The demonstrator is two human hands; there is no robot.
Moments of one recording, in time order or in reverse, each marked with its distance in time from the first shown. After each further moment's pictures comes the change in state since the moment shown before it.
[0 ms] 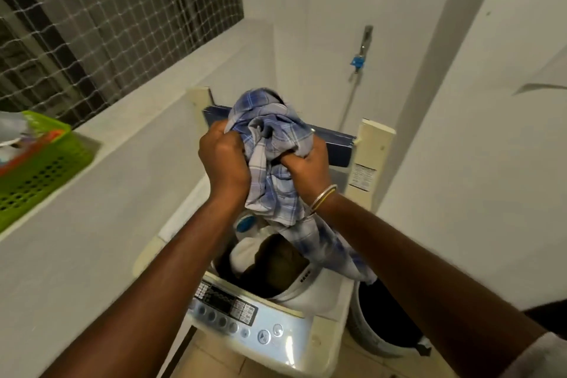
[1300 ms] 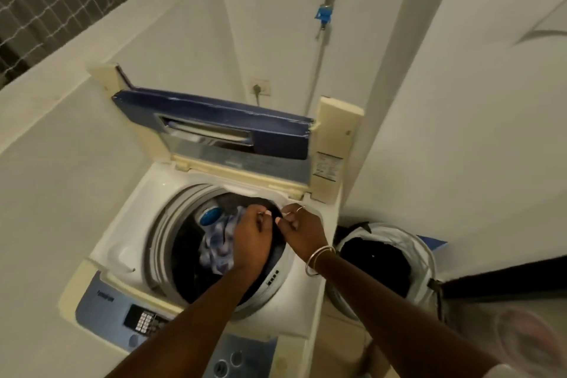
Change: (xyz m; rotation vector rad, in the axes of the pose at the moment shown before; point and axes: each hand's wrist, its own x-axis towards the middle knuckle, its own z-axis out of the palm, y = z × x) left_hand -0.080 -0.249 0.055 0.758 -0.413 -0.155; right_hand -0.060 0.192 -0.103 -0.666 -0.163 0.506
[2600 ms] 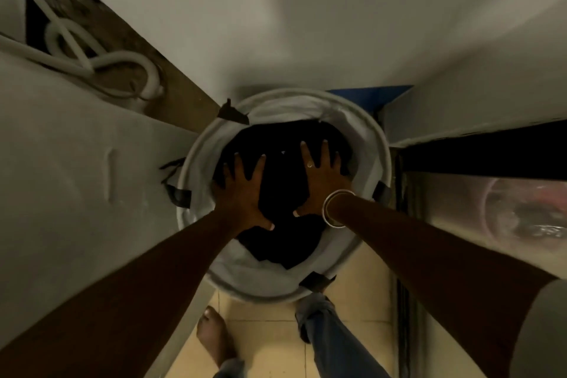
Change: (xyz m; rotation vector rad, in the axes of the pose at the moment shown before) left_hand -0.010 -0.186 0.584 1.010 -0.968 0.231; right_hand 0.091 0.654 -0.024 -0.606 -0.477 0.459
